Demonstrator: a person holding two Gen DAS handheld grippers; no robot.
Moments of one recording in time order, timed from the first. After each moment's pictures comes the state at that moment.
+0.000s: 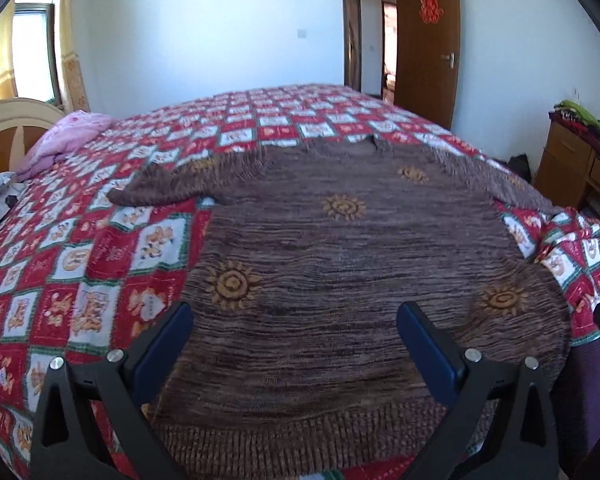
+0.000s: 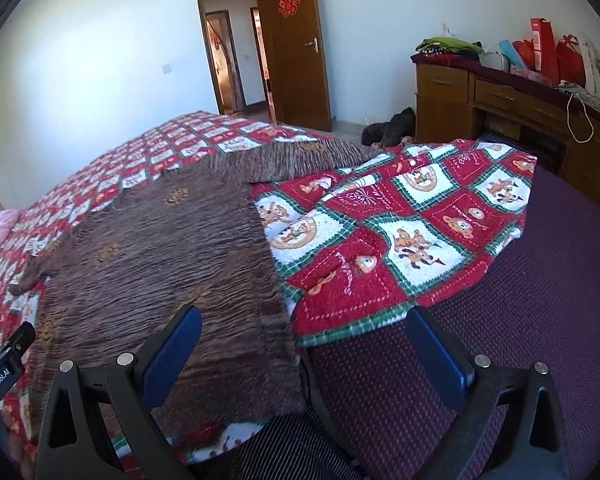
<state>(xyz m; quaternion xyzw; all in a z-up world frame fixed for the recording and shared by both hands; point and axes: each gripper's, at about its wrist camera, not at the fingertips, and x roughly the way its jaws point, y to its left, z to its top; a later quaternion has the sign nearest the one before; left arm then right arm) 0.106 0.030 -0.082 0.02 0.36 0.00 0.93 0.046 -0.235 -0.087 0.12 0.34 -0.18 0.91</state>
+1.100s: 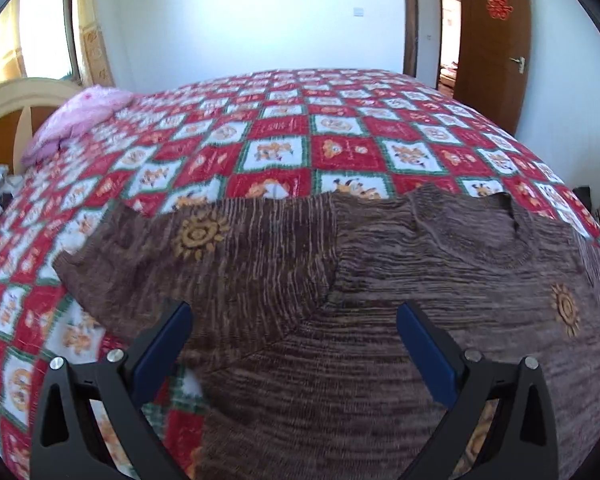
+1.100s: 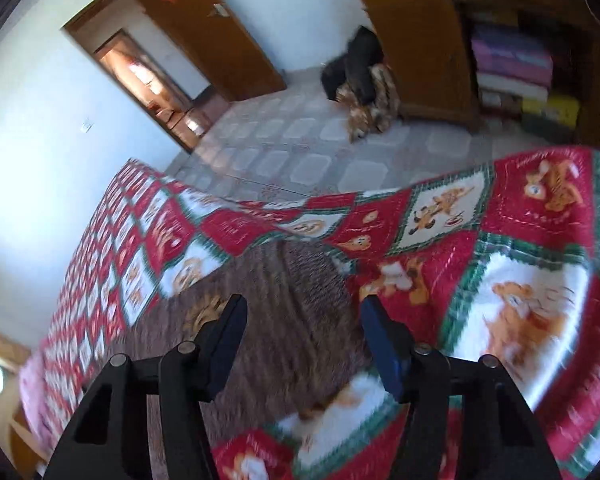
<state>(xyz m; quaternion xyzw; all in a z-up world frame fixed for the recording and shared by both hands) 0.347 0.086 -0.111 -0.02 0.39 0.10 0.92 0.324 -0.524 -0.122 0.37 0.38 -0.19 0.83</state>
